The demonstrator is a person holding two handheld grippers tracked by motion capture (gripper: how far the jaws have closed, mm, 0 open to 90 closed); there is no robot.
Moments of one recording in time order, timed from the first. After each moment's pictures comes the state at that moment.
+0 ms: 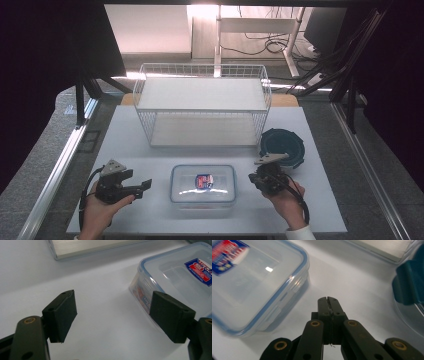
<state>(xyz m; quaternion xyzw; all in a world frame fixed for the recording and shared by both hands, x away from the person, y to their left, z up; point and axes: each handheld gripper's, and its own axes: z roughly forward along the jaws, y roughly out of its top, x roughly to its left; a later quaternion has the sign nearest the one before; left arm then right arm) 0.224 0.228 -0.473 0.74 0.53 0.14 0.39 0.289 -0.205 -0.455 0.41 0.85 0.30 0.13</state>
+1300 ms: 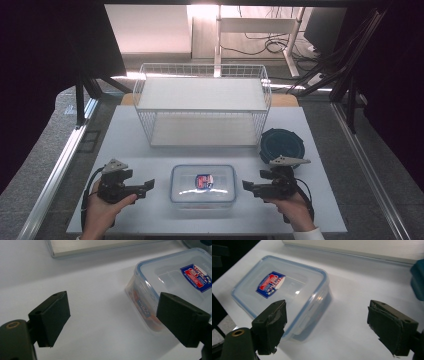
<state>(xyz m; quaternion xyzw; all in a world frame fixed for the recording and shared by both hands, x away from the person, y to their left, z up) 0.225 0.220 -0.468 0.73 0.54 0.13 0.39 0.277 -0.223 -0.450 0.44 0.80 0.42 0.05</state>
